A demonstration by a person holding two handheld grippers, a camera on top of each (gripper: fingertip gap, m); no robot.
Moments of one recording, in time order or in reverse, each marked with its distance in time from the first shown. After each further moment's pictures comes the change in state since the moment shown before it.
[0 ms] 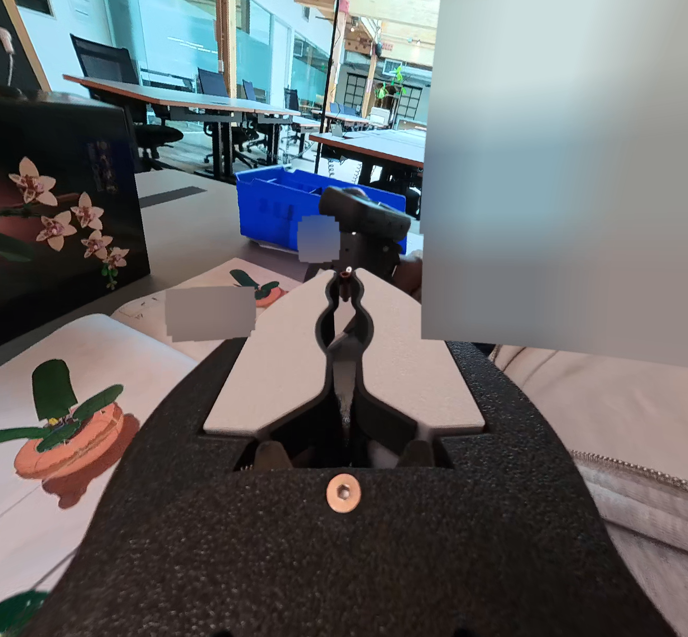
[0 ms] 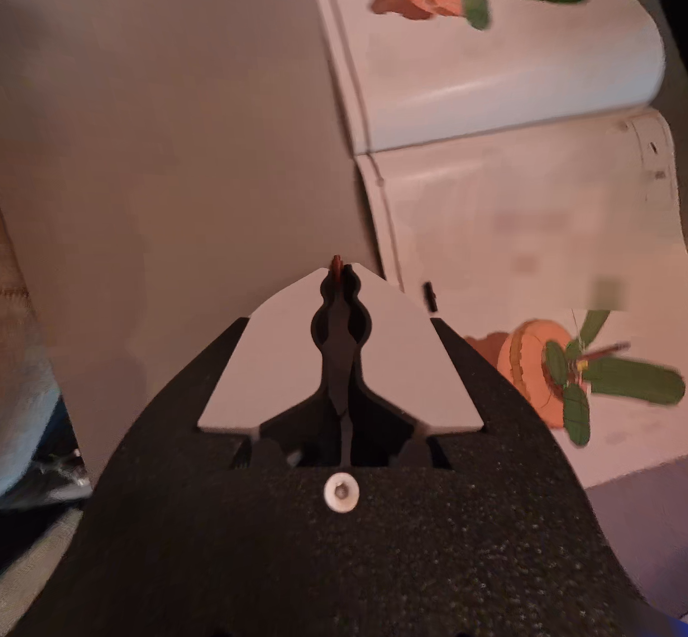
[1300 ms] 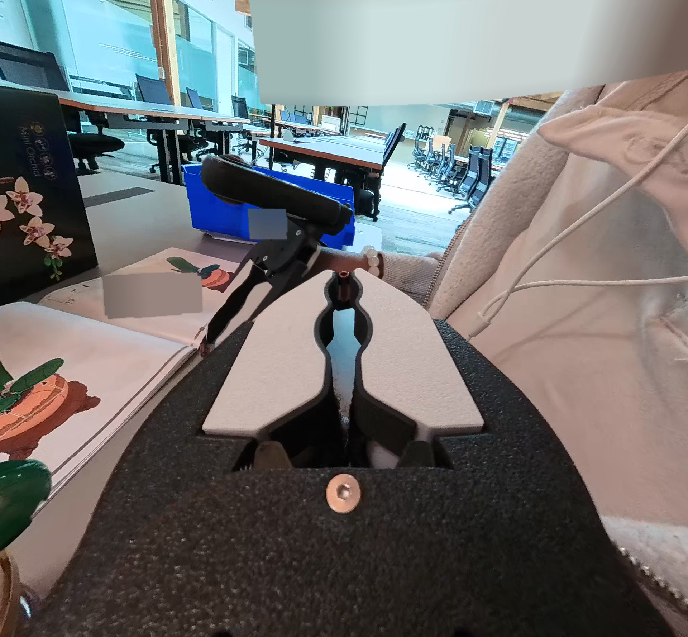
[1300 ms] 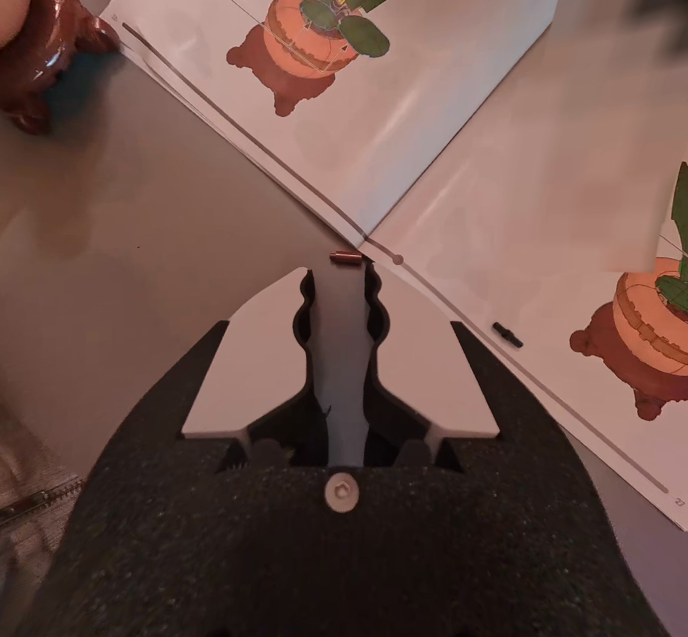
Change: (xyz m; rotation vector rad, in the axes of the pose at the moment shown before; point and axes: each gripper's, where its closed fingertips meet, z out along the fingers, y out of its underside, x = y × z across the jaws) left arm 0.032 0.015 -0.047 0.028 0.147 0.002; right arm 0.009 -0.043 0.034 -0.016 0.216 0.556
